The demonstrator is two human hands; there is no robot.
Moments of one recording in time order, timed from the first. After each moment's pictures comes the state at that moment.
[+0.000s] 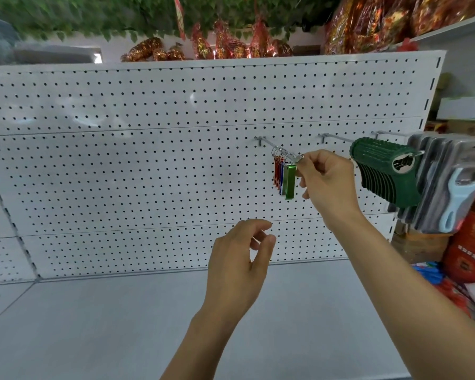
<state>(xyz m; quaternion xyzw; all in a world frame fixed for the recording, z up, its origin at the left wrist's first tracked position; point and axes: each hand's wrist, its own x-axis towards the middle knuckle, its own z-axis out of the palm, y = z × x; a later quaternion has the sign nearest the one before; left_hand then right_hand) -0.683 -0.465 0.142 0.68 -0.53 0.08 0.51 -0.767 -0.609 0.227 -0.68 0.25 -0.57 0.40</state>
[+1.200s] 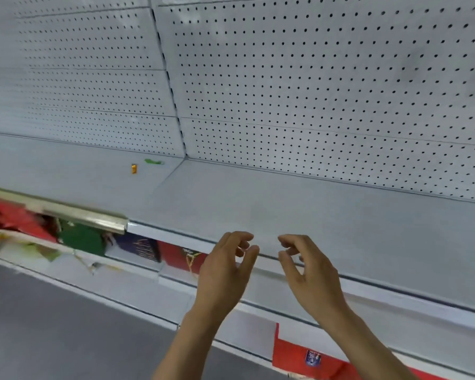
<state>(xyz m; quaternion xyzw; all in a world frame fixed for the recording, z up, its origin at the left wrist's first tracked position) -0.565 -0.181 -0.014 0.85 -0.31 0.00 0.43 -0.658 -0.321 -0.028 -0.89 0.19 -0.23 0.35</state>
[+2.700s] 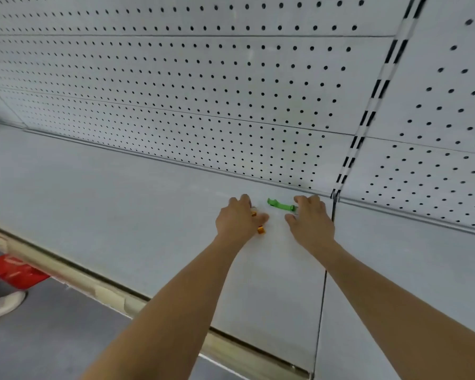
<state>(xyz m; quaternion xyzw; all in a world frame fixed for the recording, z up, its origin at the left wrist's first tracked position) 0.045 -0.077 -0.076 0.96 -0.17 -0.13 0.20 -0.038 -0.209 -0.094 -0.93 0.30 -0.05 0.22</state>
